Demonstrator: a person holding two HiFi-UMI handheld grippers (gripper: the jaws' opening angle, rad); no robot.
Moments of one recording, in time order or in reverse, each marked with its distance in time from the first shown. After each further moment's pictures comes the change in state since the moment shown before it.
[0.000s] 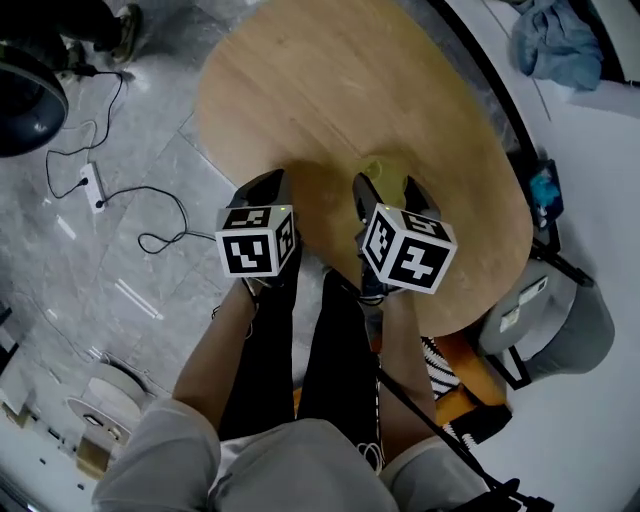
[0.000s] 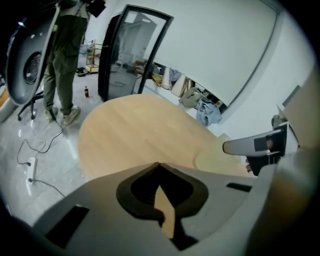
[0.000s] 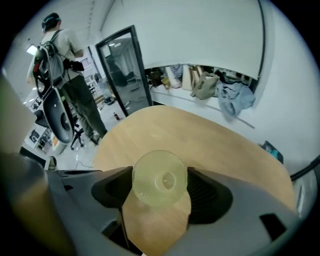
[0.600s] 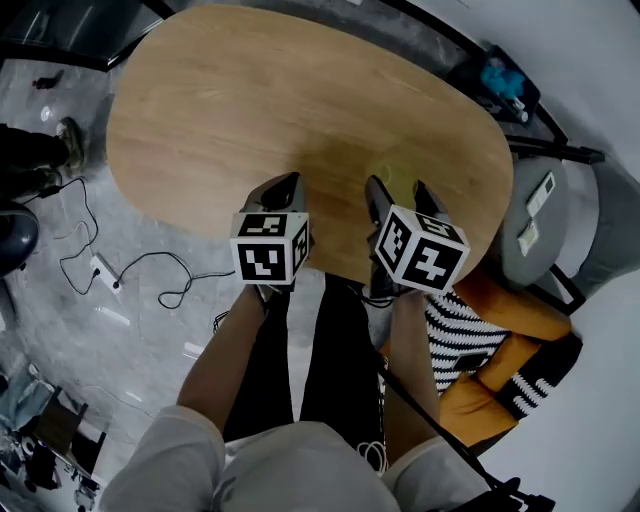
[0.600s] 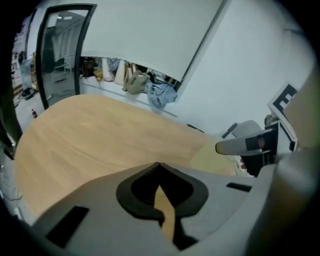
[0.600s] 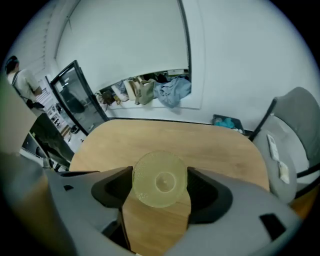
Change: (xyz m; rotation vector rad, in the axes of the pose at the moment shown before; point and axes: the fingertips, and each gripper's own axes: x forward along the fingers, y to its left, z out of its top) left arm 0.044 -0.223 -0.051 0.405 0.114 -0.245; right arm -0.099 -0.202 -0.096 0.418 -0.103 -0.205
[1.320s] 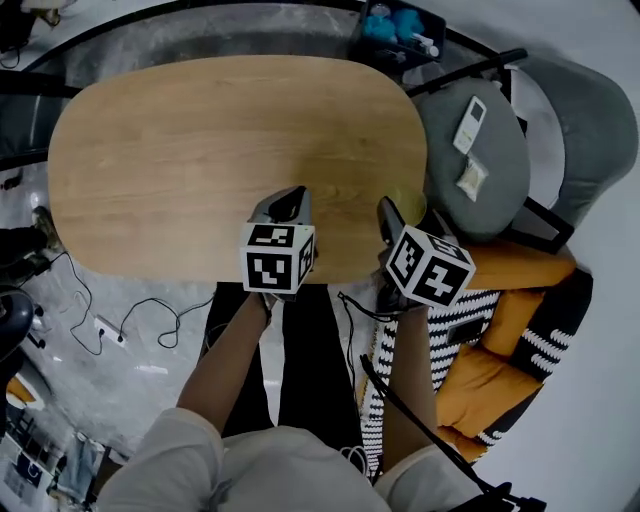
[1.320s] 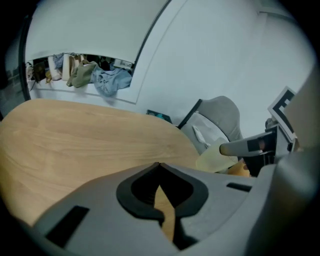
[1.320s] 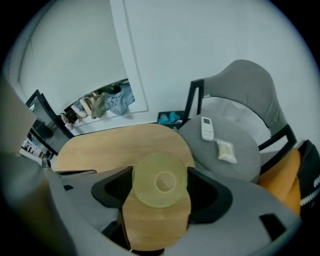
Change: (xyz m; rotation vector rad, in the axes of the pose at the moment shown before) left arm 0.082 -0.254 -0.040 0.242 0.116 -0.205; right arm -0.102 -0.267 -0.065 0.306 -0.045 -0.206
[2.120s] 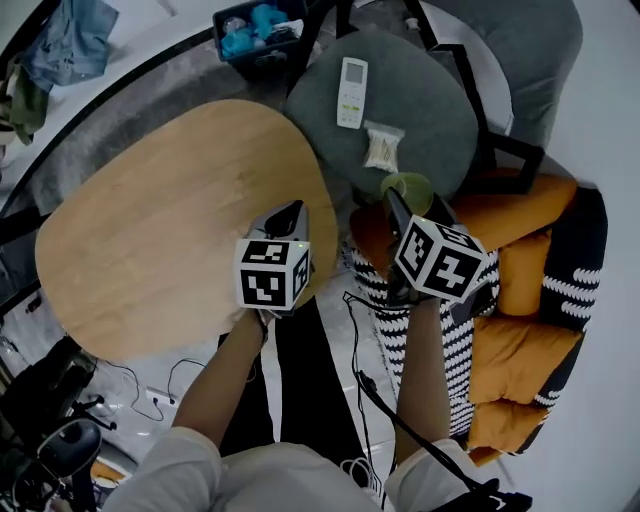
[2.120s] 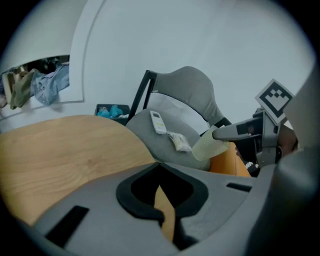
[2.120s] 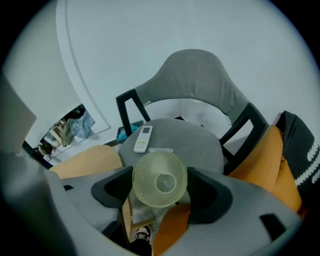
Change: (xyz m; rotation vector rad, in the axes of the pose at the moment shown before) left arm 0.124 -0.202 0.003 0.297 0.156 -0.179; right arm -0.015 -0.246 0.012 0.293 -0.083 -0.128
